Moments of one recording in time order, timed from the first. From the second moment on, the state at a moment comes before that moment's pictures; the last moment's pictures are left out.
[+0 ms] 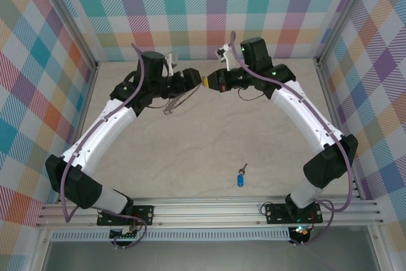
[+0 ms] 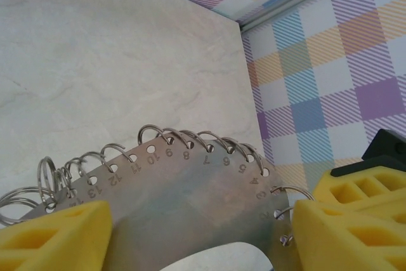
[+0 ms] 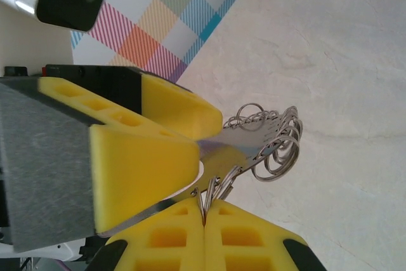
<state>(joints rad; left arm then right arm) -0.47 1.46 1.51 -0.59 0.32 -0.76 0.52 1.64 1.74 -0.72 -0.68 0.31</state>
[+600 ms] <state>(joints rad) -0.43 1.39 1.56 -0.74 0.33 -0.58 0.52 1.70 1.76 -0.76 -0.60 0.32</state>
